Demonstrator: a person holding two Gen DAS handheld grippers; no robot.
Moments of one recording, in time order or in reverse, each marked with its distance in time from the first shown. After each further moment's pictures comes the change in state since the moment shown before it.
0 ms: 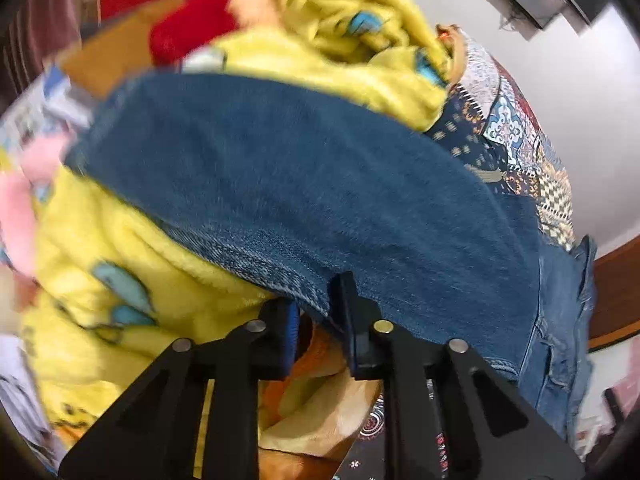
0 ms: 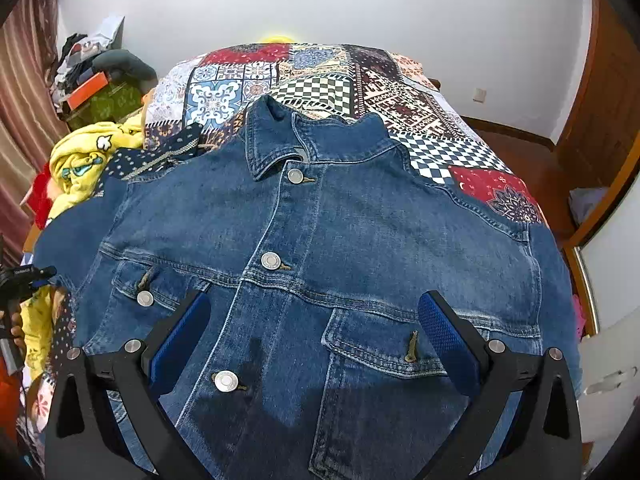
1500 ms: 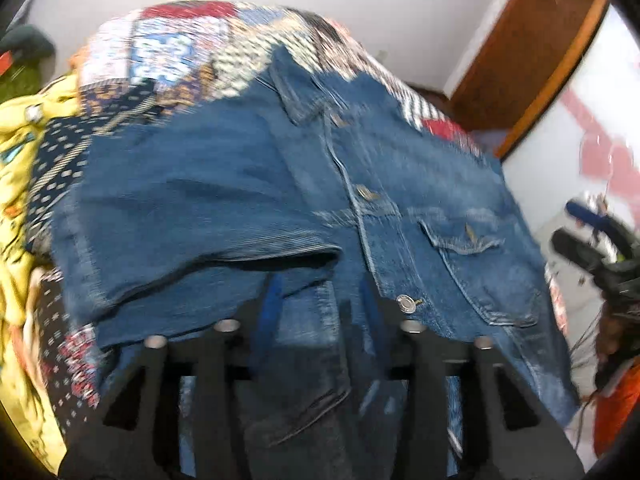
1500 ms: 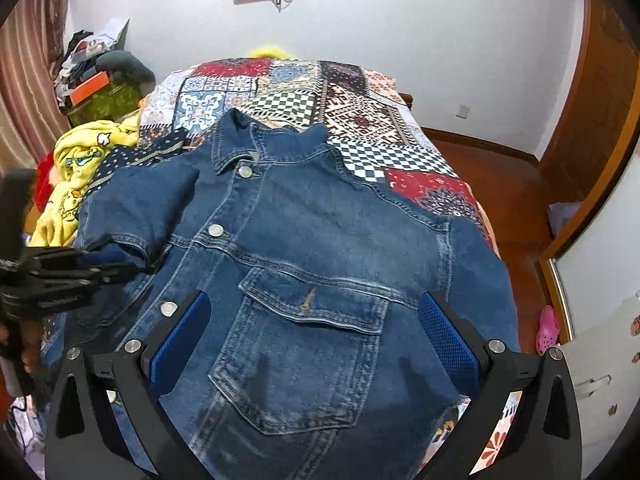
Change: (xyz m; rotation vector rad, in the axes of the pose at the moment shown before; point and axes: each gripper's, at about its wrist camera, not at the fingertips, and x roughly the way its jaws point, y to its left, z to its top) left arm -0.040 -0.313 -0.153 0.681 0.134 -0.310; right arm -0.050 -0.051 -0.026 -0.052 -0.041 -0.037
